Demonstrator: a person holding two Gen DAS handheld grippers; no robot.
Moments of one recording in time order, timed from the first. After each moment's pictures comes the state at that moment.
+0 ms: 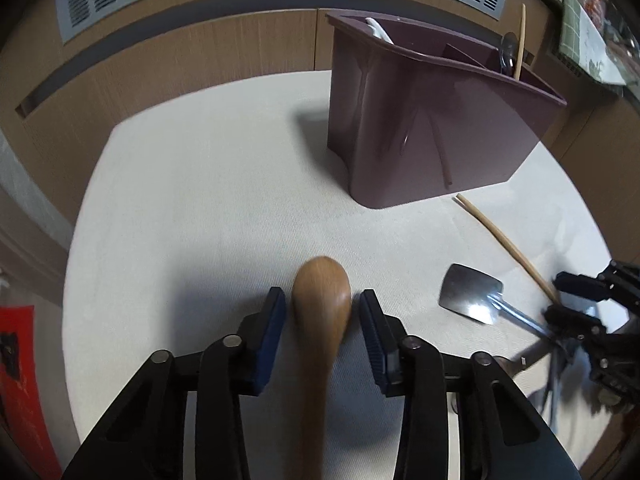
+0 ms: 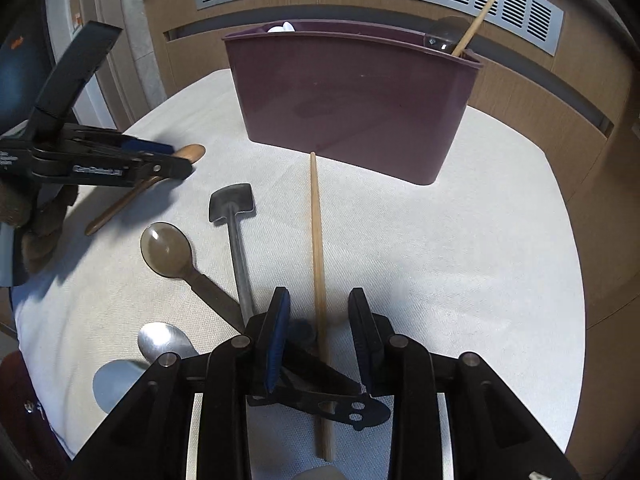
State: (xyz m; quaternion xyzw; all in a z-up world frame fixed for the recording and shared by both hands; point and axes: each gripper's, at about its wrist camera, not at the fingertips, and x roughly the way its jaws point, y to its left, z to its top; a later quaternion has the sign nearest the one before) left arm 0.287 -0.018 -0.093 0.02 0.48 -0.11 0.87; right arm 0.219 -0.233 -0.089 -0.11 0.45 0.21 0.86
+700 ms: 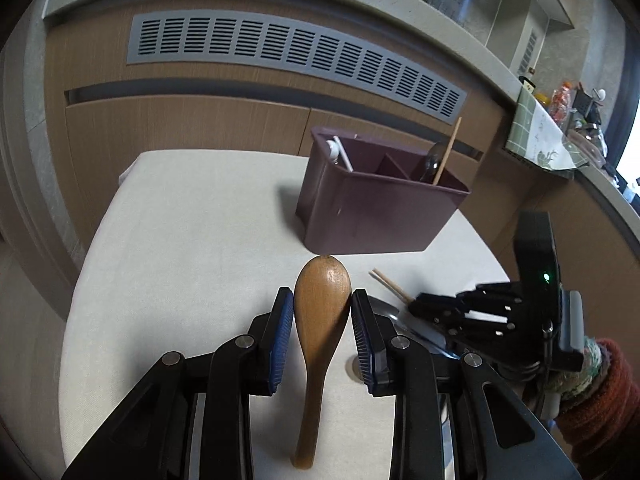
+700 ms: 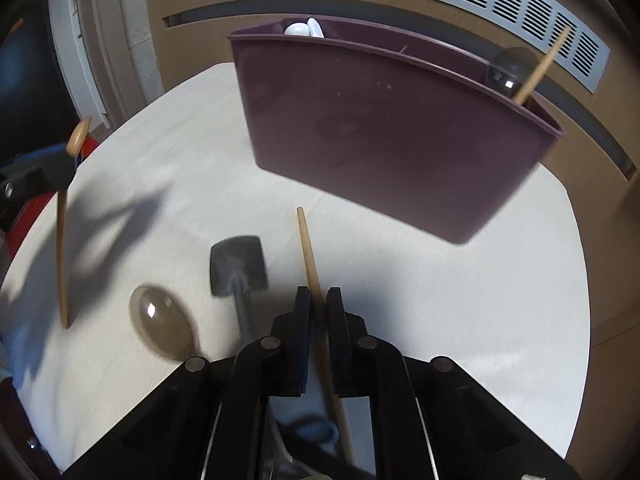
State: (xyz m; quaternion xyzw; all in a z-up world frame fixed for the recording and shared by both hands) left arm 0.201 0.009 -0.033 -0.11 0.36 -0.14 0.92; right arm 0.256 -0.183 -0.087 -0.14 0.46 0.21 0.85
